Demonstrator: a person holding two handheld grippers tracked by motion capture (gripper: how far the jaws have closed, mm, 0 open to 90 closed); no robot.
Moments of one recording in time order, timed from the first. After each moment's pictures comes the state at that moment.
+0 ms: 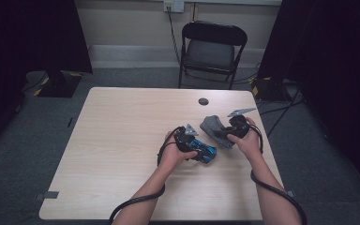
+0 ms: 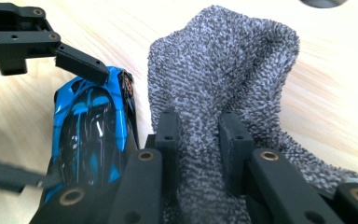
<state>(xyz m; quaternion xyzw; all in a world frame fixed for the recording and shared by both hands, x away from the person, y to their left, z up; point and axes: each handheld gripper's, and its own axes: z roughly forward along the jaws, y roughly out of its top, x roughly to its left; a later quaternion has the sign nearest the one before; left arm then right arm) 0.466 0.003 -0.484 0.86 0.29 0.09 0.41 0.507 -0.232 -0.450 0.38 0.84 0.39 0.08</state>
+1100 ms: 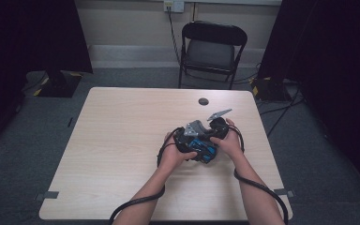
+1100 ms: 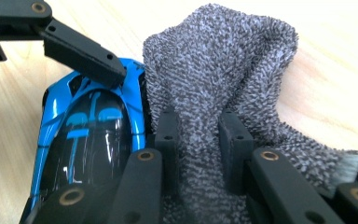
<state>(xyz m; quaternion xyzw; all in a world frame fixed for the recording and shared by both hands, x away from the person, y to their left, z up) 0.464 0.004 -0.486 0.86 0.29 0.10 0.42 0.524 -0.182 -0.480 0.33 0.87 0.36 0.05</state>
